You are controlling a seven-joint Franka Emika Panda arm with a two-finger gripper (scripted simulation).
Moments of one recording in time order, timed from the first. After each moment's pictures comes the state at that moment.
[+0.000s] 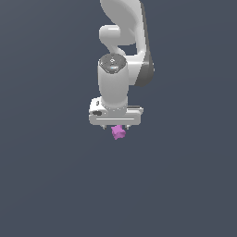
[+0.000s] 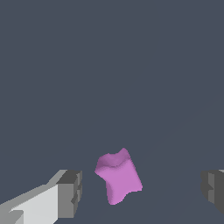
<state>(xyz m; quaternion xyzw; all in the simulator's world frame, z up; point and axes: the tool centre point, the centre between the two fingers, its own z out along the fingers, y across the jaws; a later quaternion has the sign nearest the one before) 0.006 -0.012 0.174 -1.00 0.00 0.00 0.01</state>
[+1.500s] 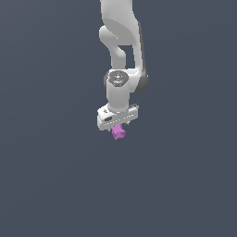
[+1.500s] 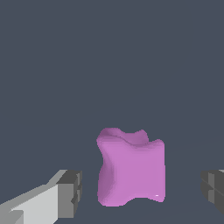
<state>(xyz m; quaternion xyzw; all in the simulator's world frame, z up) -0.052 -0.001 0.094 -0.98 -0.20 0.00 0.00</state>
